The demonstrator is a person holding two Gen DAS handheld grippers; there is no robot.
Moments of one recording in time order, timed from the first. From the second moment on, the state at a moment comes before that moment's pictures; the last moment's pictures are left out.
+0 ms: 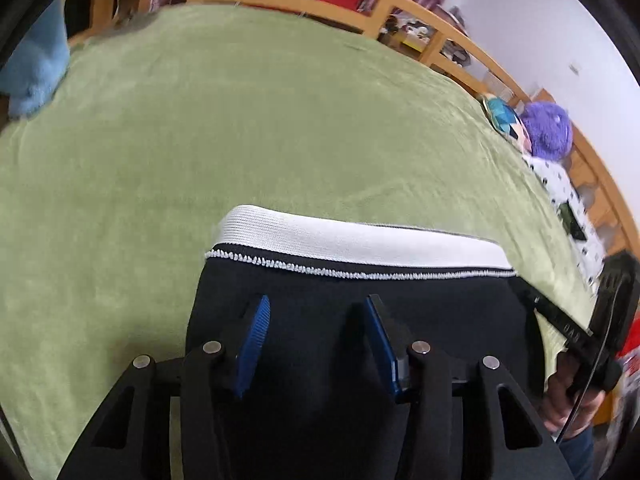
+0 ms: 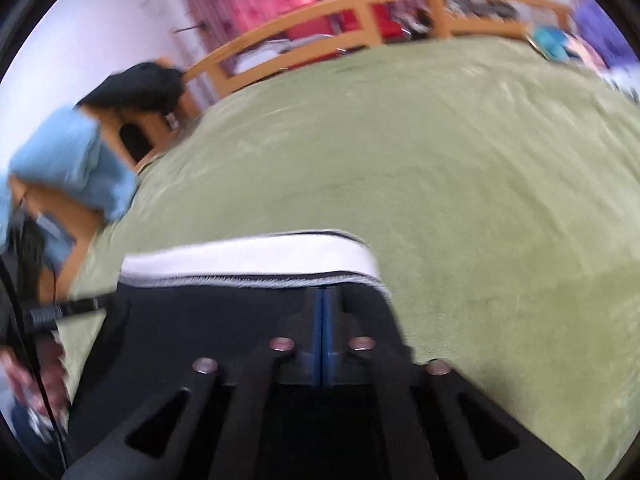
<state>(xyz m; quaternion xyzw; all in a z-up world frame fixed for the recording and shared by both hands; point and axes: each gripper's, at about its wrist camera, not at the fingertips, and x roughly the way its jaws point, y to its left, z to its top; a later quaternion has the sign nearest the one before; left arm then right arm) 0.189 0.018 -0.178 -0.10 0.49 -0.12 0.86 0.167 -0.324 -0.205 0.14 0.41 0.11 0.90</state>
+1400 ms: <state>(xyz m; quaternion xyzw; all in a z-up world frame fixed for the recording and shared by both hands) -0.081 -0.018 0.014 -0.05 0.34 -0.05 0.94 -0.102 -0.293 -0.023 0.03 0.31 0.02 0.95</state>
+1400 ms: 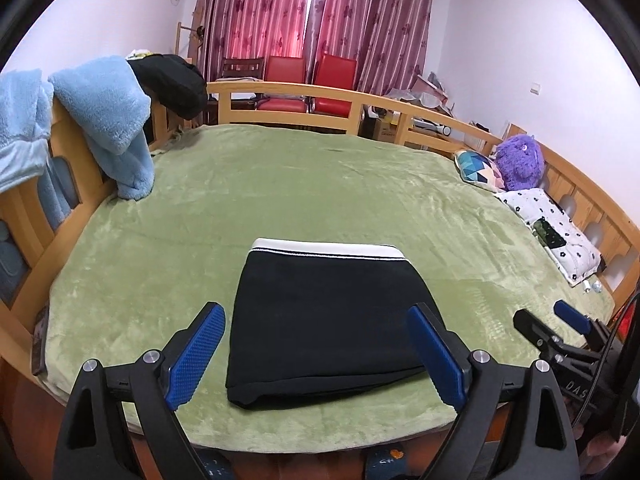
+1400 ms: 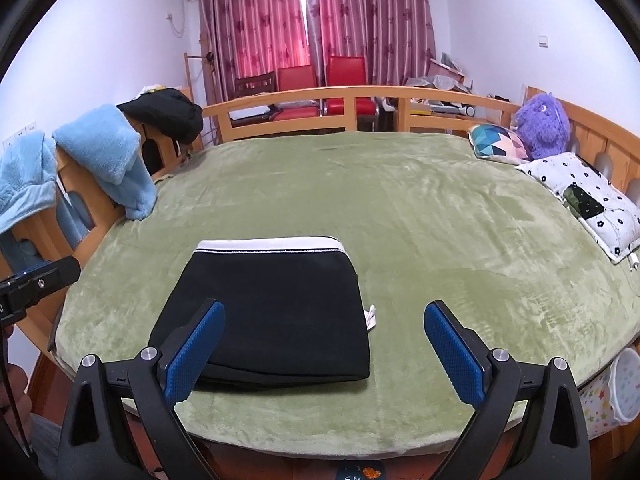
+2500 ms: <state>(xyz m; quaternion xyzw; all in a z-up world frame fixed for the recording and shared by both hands) -0.092 -0.032 0.014 -0.04 0.34 -0.05 0.94 -0.100 -0.301 -0.023 0.05 0.31 0.02 0.95</state>
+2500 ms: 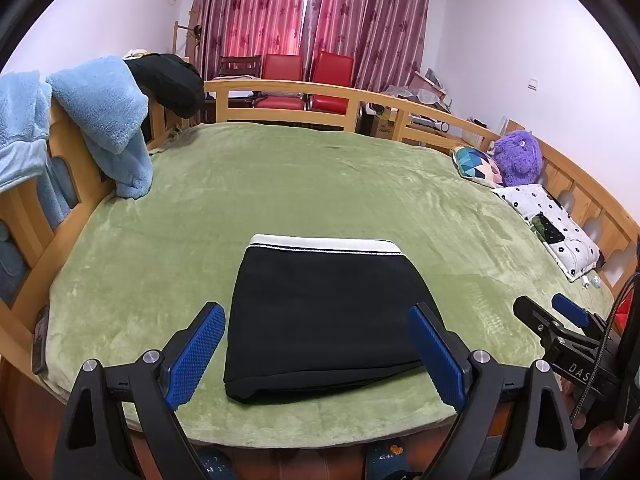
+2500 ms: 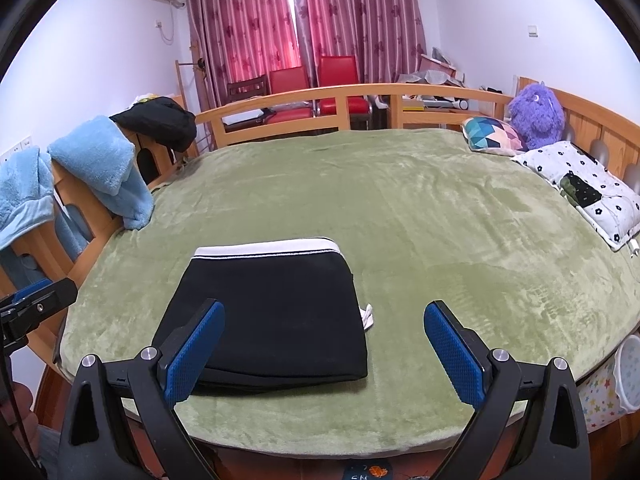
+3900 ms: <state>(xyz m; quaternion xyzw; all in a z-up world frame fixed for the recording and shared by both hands) -0.095 -0.021 0.013 -0.05 0.34 -0.04 0.94 -0.097 -0.300 -0.026 0.05 0.31 0.02 0.95</state>
